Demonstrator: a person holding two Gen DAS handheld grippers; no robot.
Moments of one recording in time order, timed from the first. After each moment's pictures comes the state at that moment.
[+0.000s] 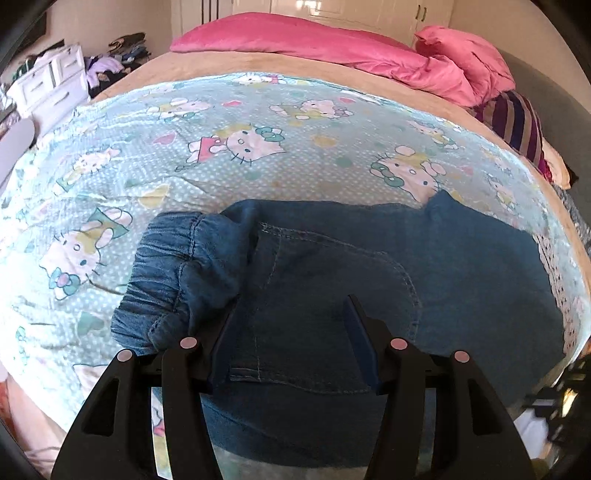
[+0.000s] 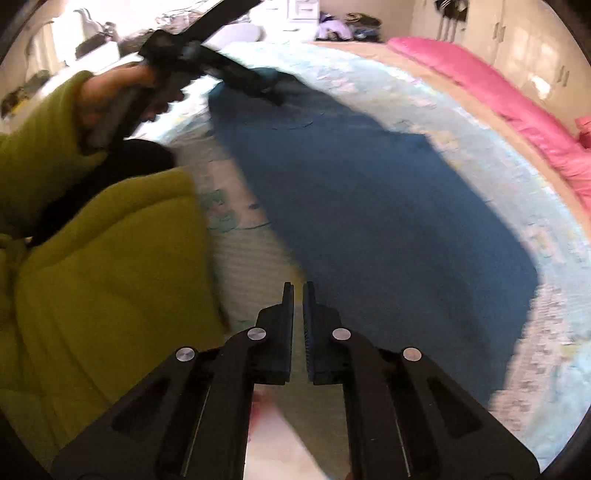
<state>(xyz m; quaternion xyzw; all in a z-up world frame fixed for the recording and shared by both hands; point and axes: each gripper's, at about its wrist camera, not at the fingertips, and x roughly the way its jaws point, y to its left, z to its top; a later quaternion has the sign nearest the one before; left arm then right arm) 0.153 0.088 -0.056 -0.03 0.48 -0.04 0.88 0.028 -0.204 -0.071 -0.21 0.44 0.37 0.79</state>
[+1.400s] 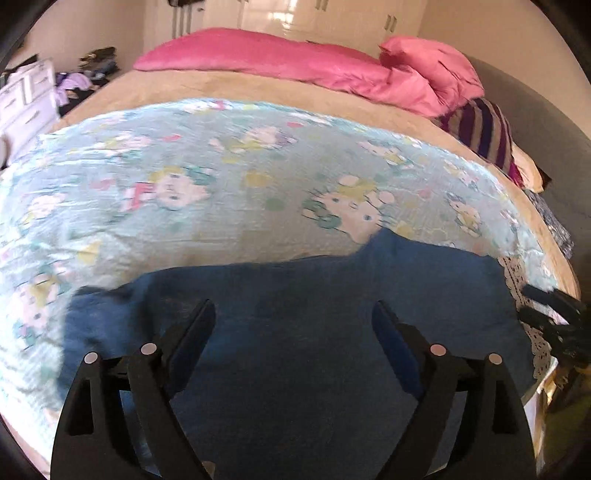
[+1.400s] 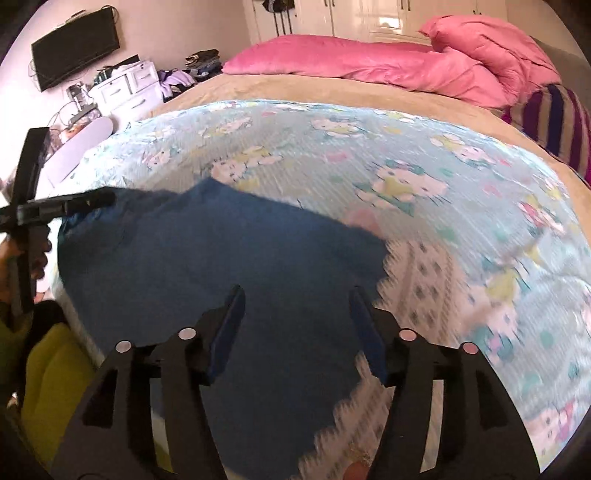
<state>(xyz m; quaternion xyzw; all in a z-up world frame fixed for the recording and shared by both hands) 0.187 0.028 -0.039 -0.03 0.46 -0.11 0.88 0.147 -0.309 -0.045 -0.01 0.43 0.17 0.89</state>
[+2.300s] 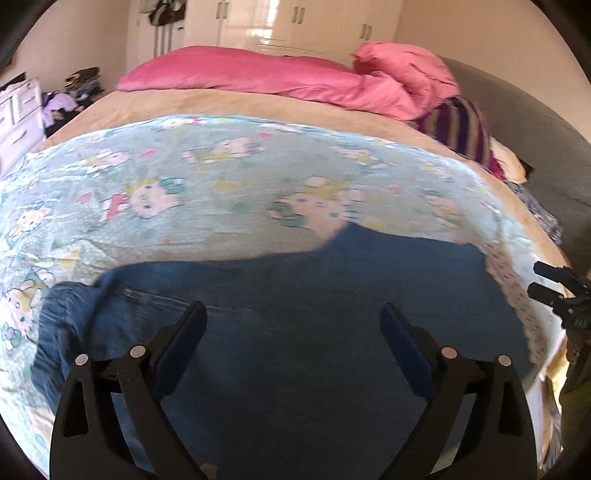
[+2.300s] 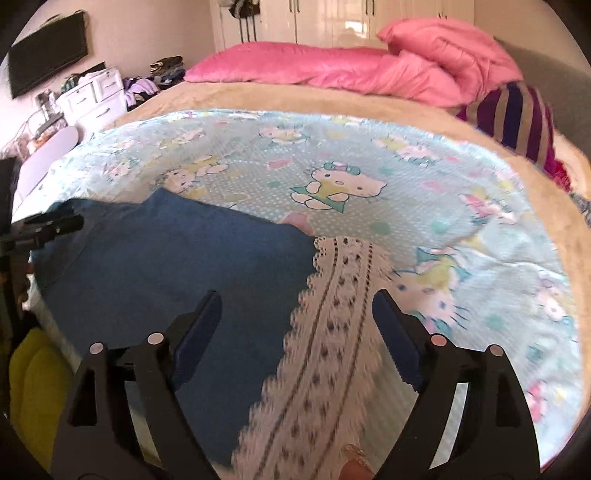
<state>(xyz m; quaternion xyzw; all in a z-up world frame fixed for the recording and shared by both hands) 0.155 0.007 -0.036 -0.02 0.41 -0.15 0.90 0.096 -0.344 -0.021 -0.03 0.41 0.10 0.91</state>
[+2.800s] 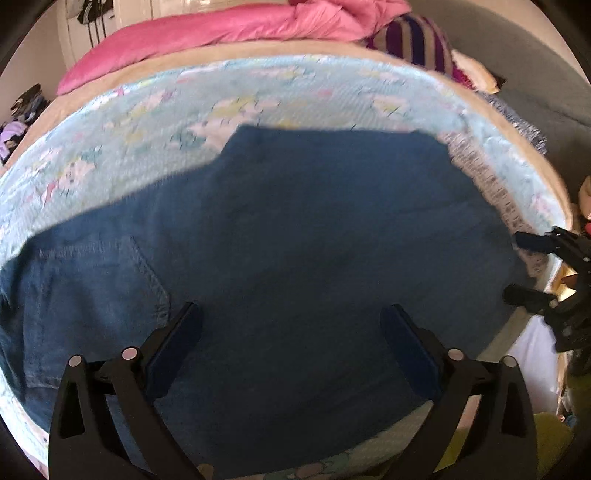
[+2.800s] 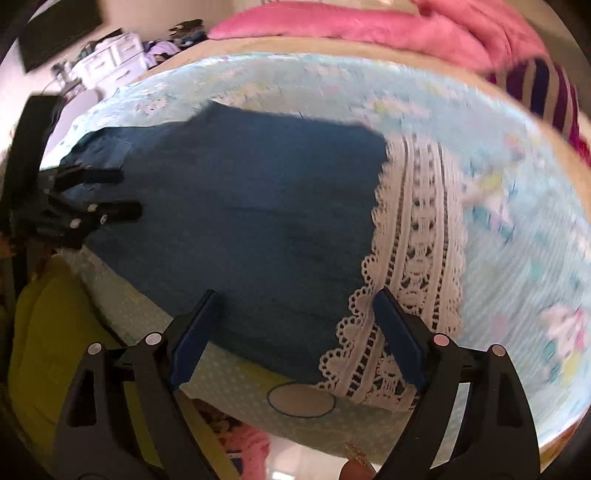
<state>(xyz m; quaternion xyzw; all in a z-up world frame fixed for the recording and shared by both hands) 0.132 -0.061 -0.083 0.08 0.50 -0.20 0.84 0.065 -0.316 -0.071 0.00 0.49 0.14 0.86</state>
